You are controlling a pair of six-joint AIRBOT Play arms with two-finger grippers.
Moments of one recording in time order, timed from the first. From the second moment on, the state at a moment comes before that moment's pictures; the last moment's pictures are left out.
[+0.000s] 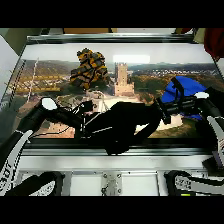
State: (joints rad) left arm -0.20 -1.22 0.86 0.81 -1.32 -0.15; right arm -0.18 -1.42 0.95 -0.28 1.72 -0.12
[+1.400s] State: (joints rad) left arm 0.03 -0.77 0.86 0.98 -1.14 -1.18; right arm -0.18 -1.16 0.96 0.02 1.52 -0.01
